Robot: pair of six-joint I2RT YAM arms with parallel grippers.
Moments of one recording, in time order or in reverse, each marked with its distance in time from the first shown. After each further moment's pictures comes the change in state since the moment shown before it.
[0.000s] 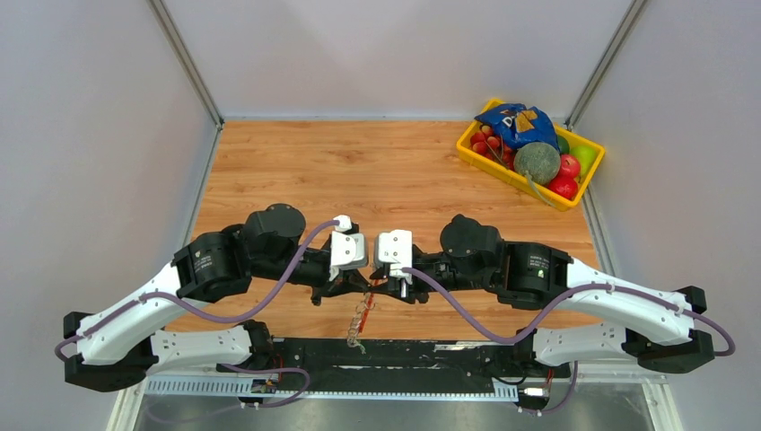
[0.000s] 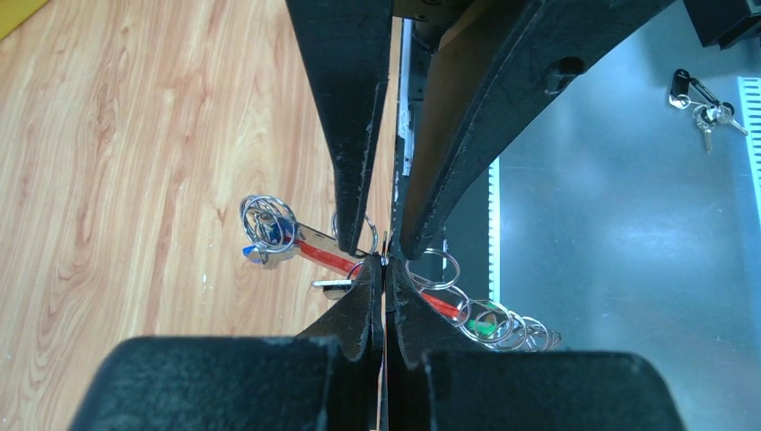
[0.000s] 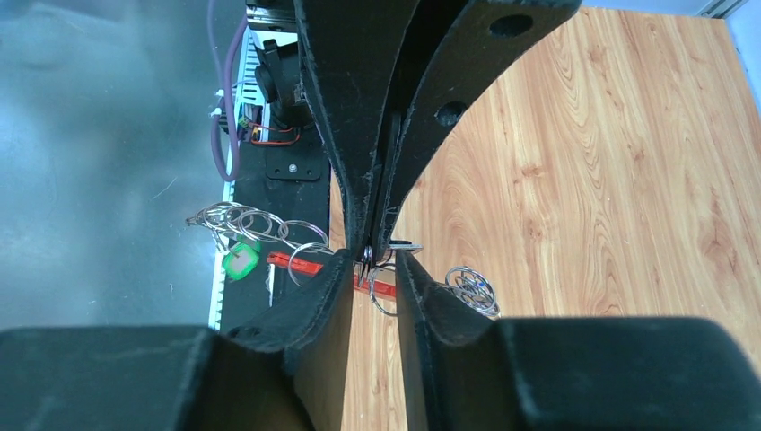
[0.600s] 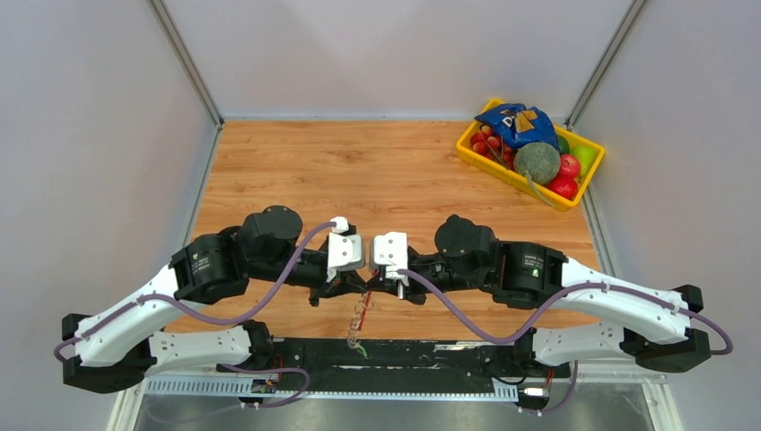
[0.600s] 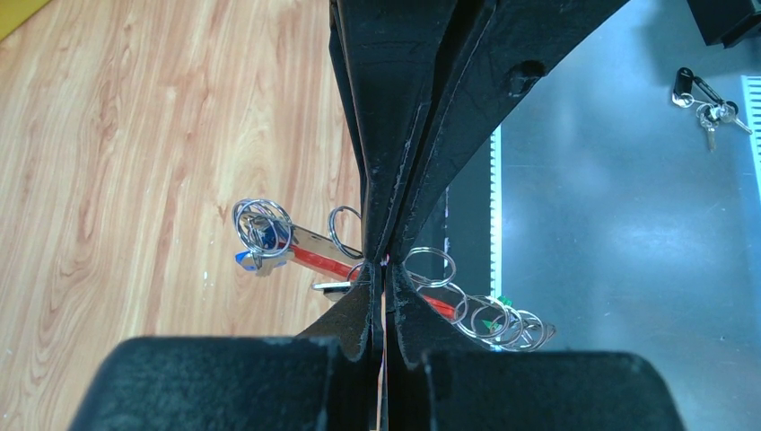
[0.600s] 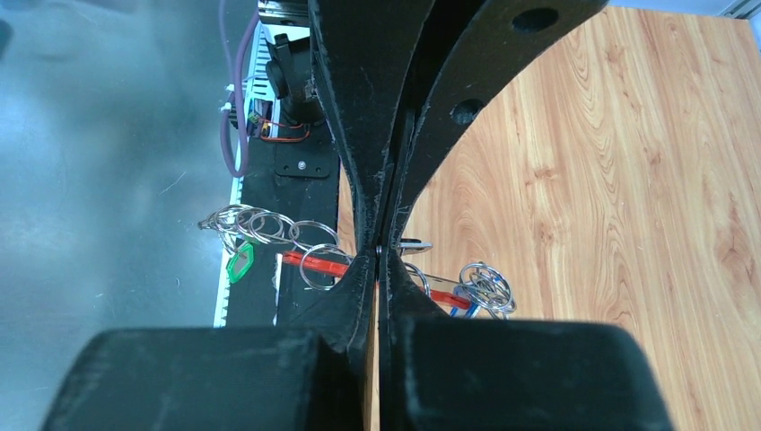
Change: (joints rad) left arm 0.000 -0.018 -0.015 0.005 -0.005 0.000; right arm 0.000 0.017 0.000 0.002 -0.028 -0.004
